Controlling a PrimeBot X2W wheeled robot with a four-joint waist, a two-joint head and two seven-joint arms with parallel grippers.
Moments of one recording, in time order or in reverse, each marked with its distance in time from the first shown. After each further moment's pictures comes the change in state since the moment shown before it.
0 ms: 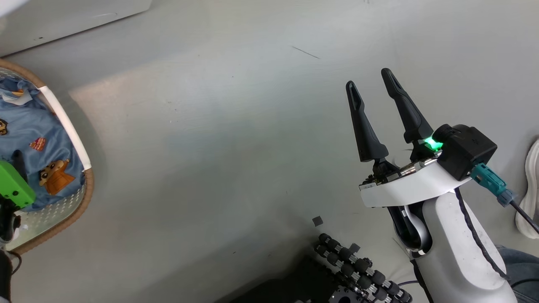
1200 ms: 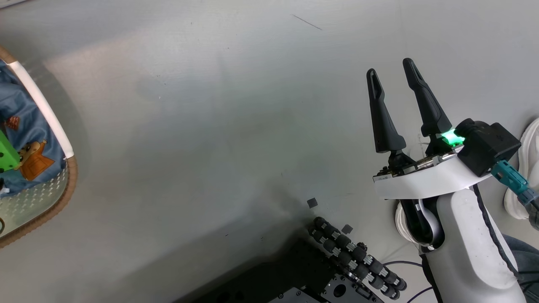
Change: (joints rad) left arm -0.201 0.045 -0.073 0.112 0.083 0.012 -0.012; right arm 0.006 0.005 -0.061 -0.028 0.007 0.000 0.000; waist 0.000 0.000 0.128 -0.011
